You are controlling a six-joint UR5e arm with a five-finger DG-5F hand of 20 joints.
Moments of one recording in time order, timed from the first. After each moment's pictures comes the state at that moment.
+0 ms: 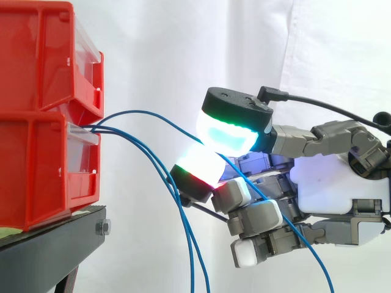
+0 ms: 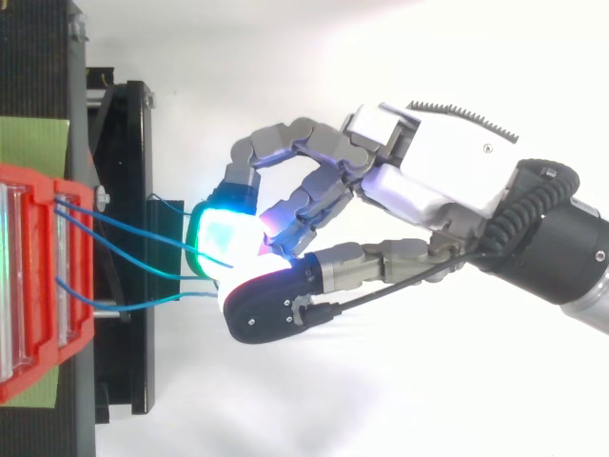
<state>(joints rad) 0.28 -2.29 -1.25 -2.72 -0.92 0.01</state>
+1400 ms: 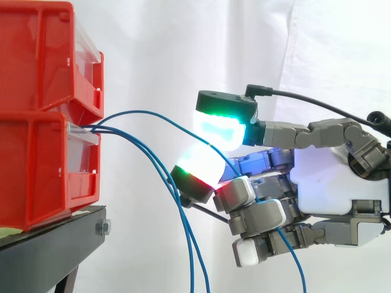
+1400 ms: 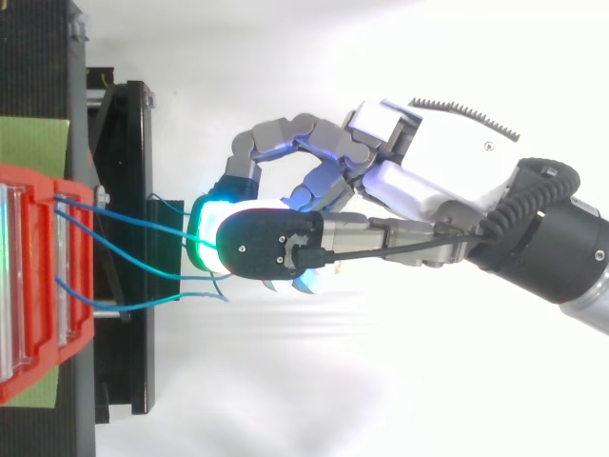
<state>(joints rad) 0.28 -2.29 -1.25 -2.71 -0.91 0.01</state>
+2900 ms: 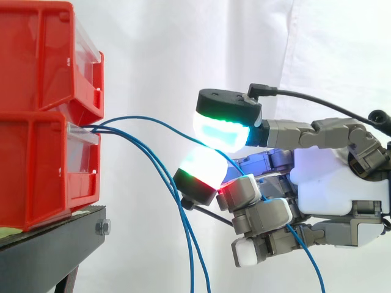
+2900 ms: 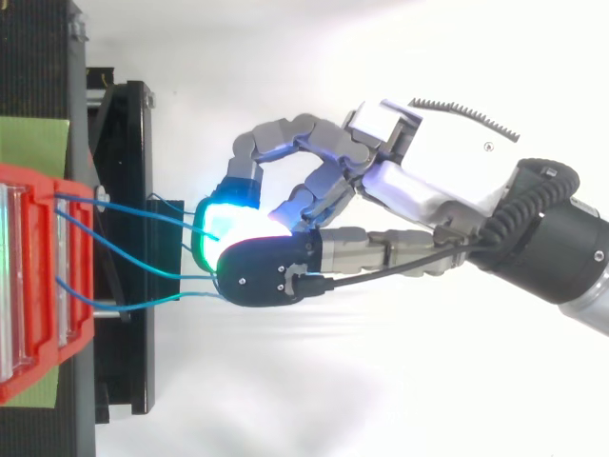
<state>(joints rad) 0.28 -2.29 -1.25 -2.71 -0.91 0.01</state>
